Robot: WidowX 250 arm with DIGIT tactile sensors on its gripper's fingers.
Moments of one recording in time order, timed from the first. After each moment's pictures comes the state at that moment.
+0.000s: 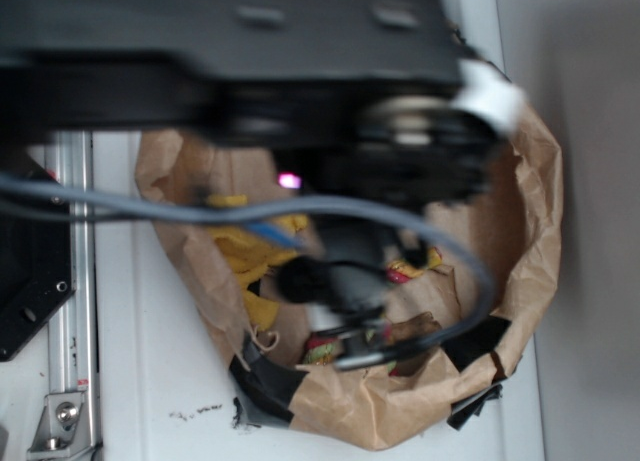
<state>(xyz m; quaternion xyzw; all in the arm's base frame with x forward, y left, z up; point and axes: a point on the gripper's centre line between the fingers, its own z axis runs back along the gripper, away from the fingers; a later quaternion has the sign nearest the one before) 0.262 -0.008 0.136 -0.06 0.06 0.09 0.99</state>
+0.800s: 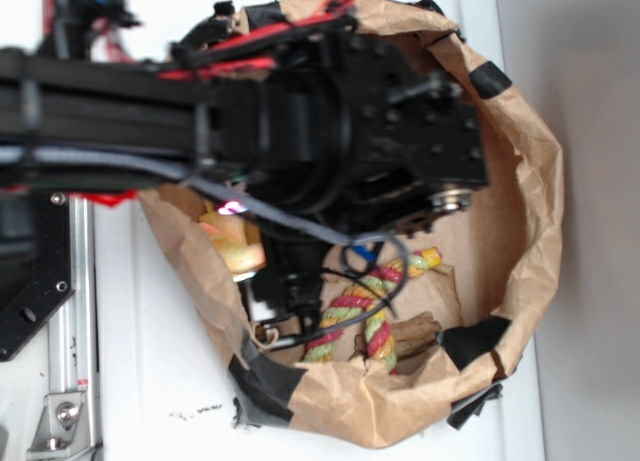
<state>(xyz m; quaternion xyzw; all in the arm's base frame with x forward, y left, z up) 0.201 -0.013 0.053 -0.05 0.29 0.06 0.96</state>
